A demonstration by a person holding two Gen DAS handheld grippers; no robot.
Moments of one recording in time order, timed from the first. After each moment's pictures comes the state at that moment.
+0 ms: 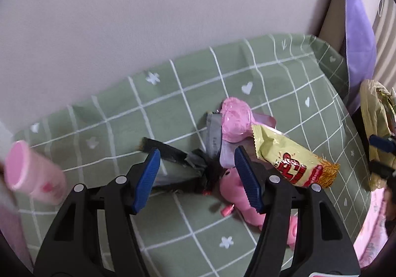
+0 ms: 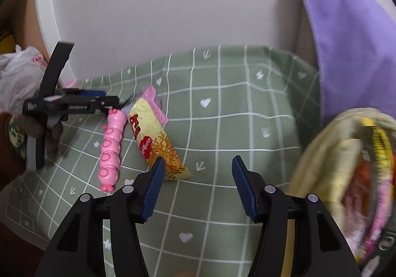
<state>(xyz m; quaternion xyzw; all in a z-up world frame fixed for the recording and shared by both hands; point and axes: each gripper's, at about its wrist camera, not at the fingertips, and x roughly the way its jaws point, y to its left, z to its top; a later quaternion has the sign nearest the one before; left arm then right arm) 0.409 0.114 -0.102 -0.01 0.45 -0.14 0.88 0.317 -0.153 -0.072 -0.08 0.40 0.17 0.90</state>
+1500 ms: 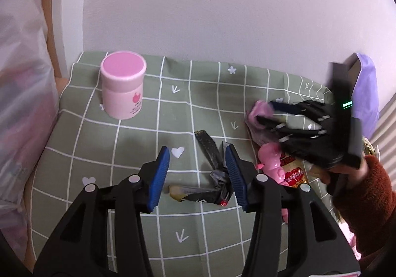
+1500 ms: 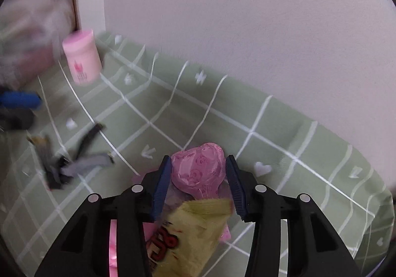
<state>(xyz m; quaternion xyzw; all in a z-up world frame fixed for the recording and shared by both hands) 0.319 0.214 -0.088 -0.19 0.43 -0.04 0.88 0.444 0.029 -0.112 -0.27 0.38 0.31 0.83</state>
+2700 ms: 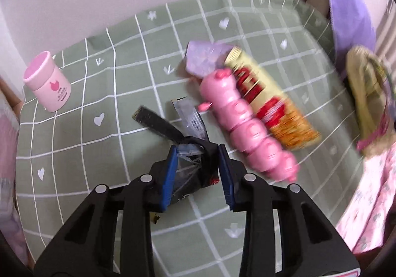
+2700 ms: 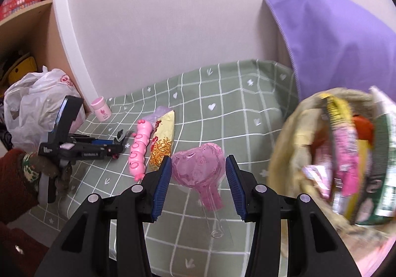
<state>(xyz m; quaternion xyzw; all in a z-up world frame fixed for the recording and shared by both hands) 0.315 0.098 -0.101 -0.03 0.49 -0.11 0.86 0.227 -0.203 -0.053 -0.01 0.32 0.19 0.93</state>
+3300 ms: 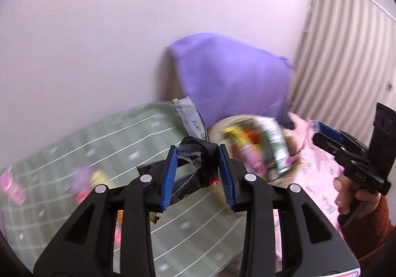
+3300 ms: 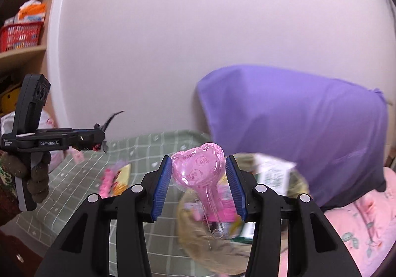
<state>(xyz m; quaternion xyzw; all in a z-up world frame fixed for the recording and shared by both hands) 0.258 -0.059 0.073 -0.04 0.28 -0.32 0.90 0.154 -0.314 0.053 -0.02 0.17 0.09 0.98</state>
